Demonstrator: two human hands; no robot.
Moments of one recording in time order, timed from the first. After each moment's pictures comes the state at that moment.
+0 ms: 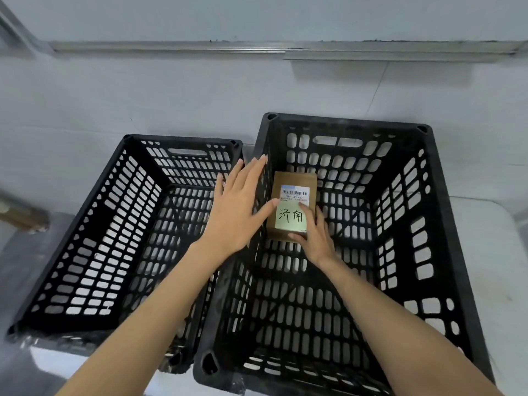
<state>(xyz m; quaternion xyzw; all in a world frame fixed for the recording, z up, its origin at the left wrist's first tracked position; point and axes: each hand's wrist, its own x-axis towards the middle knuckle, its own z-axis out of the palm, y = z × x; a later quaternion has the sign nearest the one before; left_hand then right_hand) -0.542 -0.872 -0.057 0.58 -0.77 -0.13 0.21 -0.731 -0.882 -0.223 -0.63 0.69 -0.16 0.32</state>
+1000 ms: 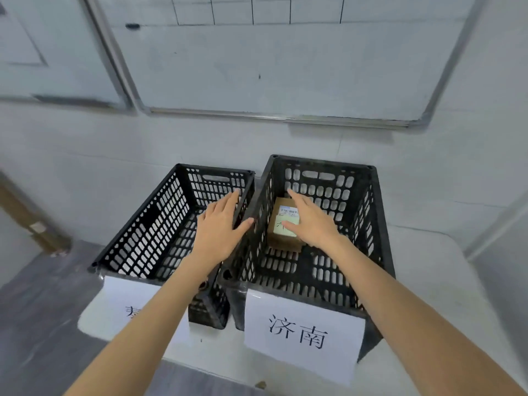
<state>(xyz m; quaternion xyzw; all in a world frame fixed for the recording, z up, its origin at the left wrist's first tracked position) -0.518 -0.717 0.003 0.68 -0.71 -0.05 0.21 -0.738 -0.777 -0.018 -0.78 0.59 -0.14 0.15</state>
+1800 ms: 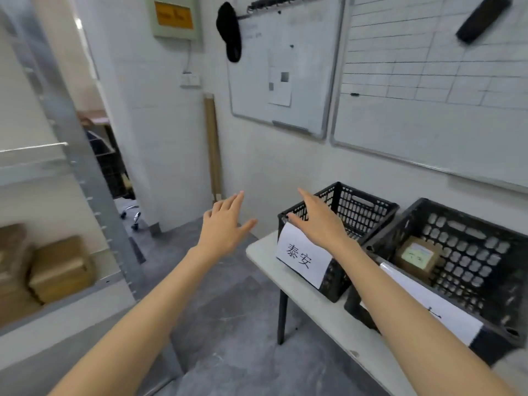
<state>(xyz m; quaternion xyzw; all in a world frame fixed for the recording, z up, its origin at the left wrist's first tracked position) -0.352 -0.332 0.087 0.84 -0.49 0.09 0.23 -0.524 -0.482 0.103 -0.91 0.32 -0.21 0.15</state>
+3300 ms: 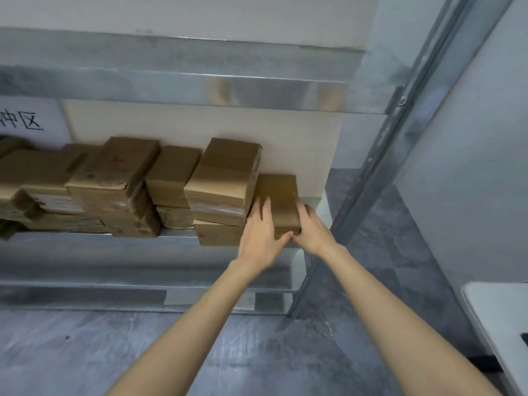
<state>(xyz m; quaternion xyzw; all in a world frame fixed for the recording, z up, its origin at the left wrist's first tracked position) -0.012 -0.037 -0.080 0.94 -0.12 -0.01 0.31 -0.006 -0.185 -0.081 -0.96 0.02 0.08 0.26</state>
